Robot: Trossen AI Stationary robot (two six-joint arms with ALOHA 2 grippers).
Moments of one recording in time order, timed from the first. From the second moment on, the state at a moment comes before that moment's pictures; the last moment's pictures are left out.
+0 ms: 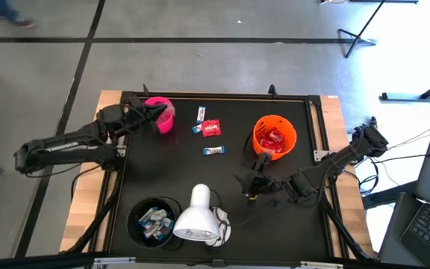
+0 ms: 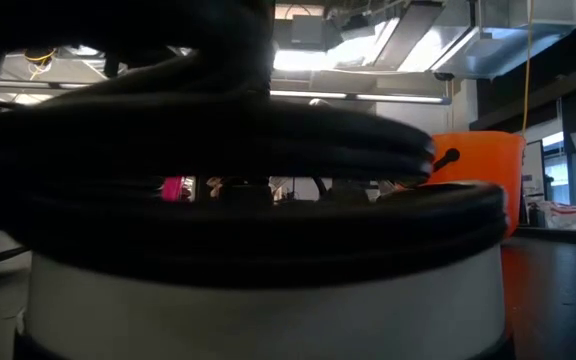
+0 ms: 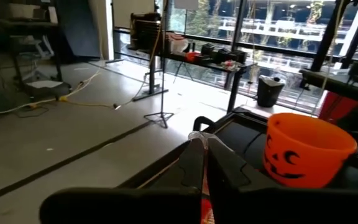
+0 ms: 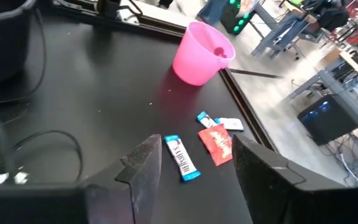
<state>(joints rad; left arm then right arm) 0.38 0.58 0.49 0.02 -0.29 -0.12 0.57 1.57 1.32 -0.60 0.96 0.28</state>
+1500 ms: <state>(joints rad) 0.76 0.73 0.49 -0.33 -0.24 -0.15 0.67 1.57 1.32 -0.70 0.98 0.49</state>
